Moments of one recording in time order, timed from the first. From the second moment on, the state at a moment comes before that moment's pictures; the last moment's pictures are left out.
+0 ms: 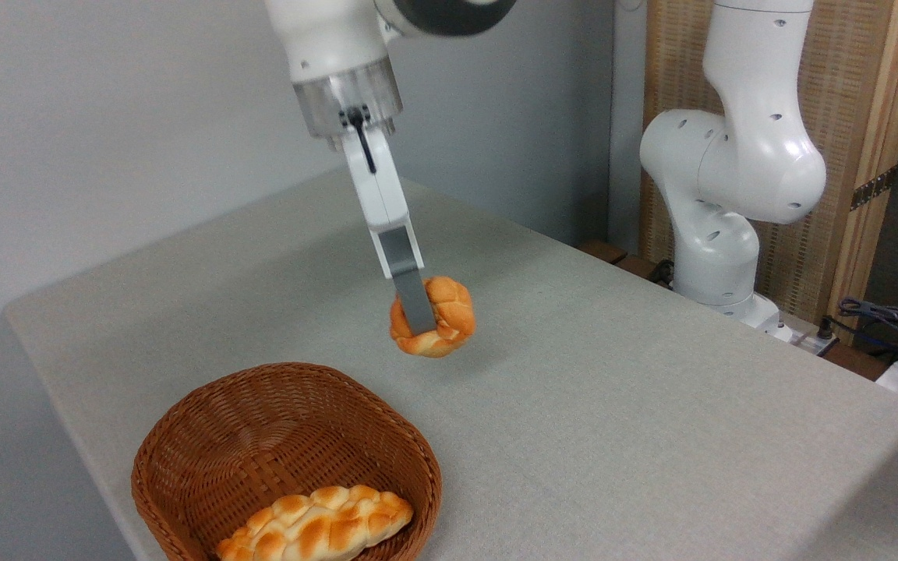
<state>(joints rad) -0.10 -0.19 -0.08 -2.04 0.21 1.79 1.05</state>
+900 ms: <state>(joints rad) -0.16 -0.19 -0.08 -2.22 0.21 1.93 1.04</state>
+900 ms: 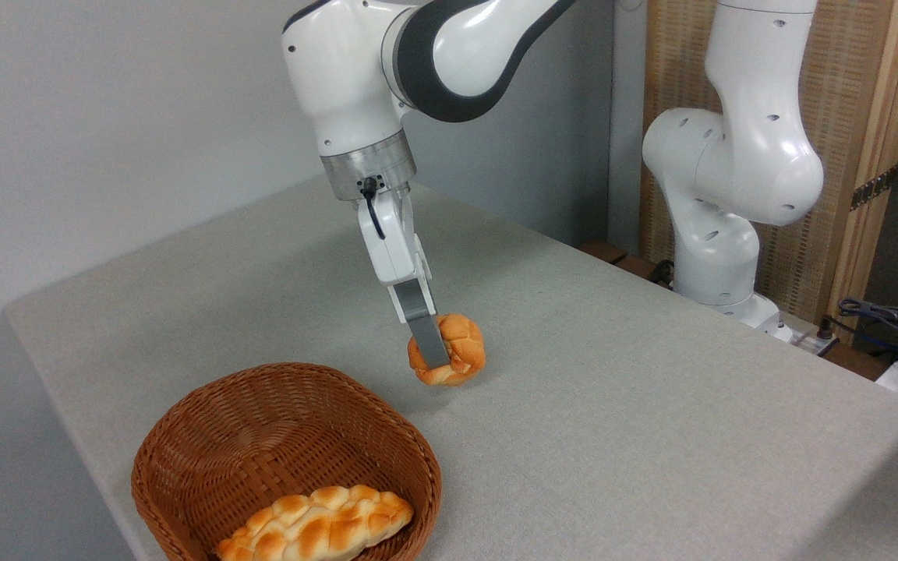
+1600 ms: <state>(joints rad) -0.17 -0.20 -0.07 -2.14 0.04 1.95 0.94</state>
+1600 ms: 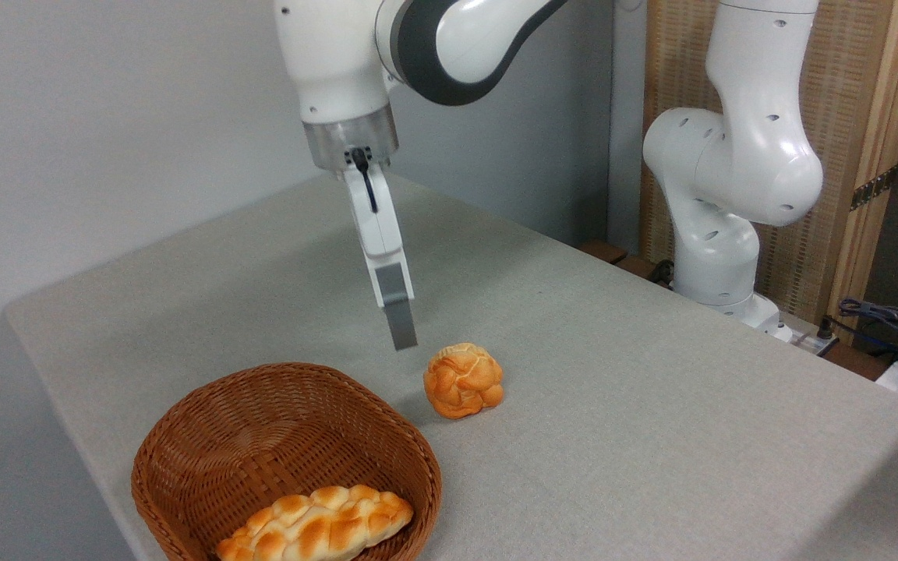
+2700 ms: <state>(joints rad) -0.09 -0.05 0.09 -1.65 -0.06 1.65 0.76</state>
